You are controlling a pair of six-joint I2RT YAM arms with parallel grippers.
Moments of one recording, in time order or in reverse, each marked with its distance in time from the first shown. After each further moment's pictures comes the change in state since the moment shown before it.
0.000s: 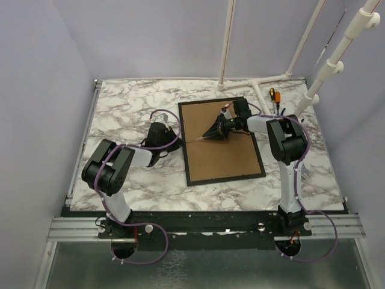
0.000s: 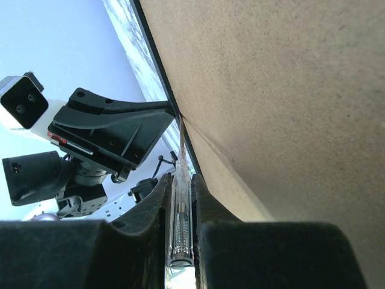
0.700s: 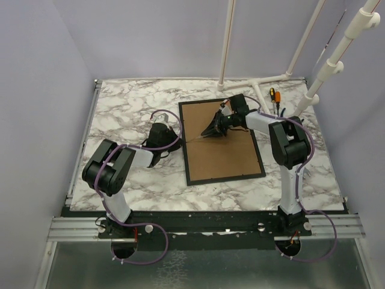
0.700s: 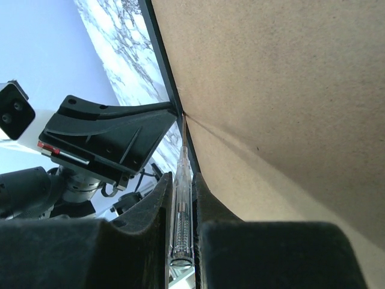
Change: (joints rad) left arm -0.017 0.000 -0.002 0.010 -0.040 0.000; right arm 0.042 -0.079 0.036 -0.142 0.143 -0.053
